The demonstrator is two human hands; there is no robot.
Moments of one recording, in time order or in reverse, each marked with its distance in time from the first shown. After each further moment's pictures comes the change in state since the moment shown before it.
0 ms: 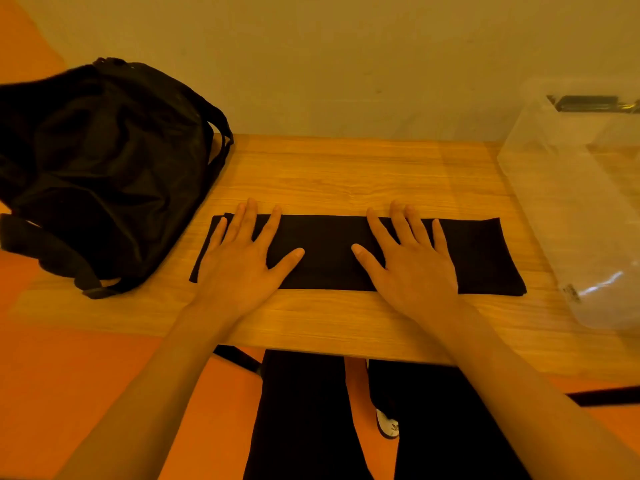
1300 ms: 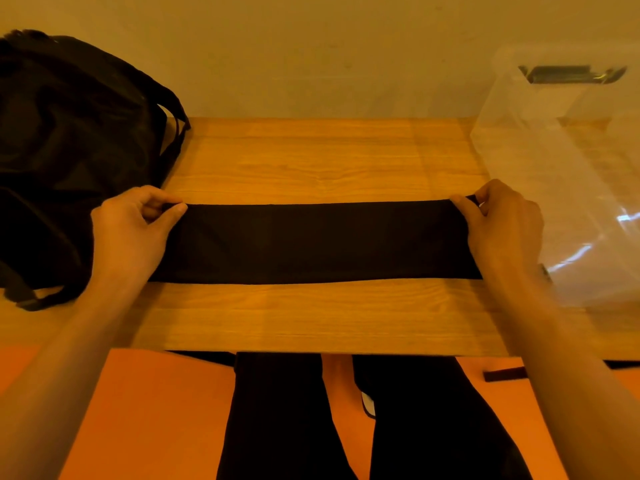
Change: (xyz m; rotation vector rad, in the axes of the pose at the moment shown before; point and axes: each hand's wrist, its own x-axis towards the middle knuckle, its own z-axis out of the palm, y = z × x) left_hand 0.017 -0.058 -0.022 -0.659 0.446 -0.211; right_hand -0.001 0.118 -0.026 0.432 0.415 0.443
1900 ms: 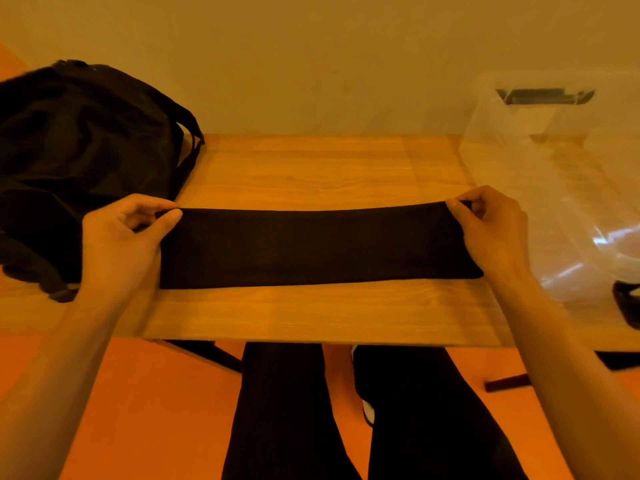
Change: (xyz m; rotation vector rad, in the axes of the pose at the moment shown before) left_hand -0.024 0.004 -0.033 -0.279 0.013 0.089; right_hand -0.002 0.006 -0.011 0.291 -0.043 -0.053
